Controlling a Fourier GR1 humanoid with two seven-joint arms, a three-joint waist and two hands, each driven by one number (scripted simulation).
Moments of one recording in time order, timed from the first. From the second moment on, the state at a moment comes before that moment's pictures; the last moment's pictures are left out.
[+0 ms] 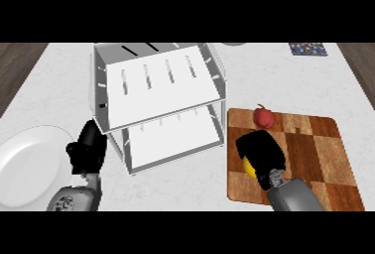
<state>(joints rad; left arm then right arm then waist) -0.12 0.03 -0.06 -1.56 -0.16 0.15 0.03 -0.20 -0.13 0.33 -1.38 1.39 0.32 0.09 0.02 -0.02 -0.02</state>
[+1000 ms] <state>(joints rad) -0.15 0.04 -0.04 -1.53 -0.16 0.15 0.06 -0.36 -0.02 0.99 -1.80 1.30 0.39 1.05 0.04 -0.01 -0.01</state>
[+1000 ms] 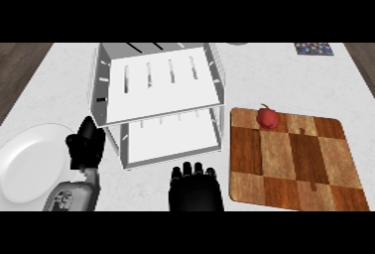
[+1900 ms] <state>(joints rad) -0.16 0.04 -0.05 -1.54 -0.17 0.15 0.06 -0.70 -0.02 0.76 -1.94 1.00 0.37 1.17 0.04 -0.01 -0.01</state>
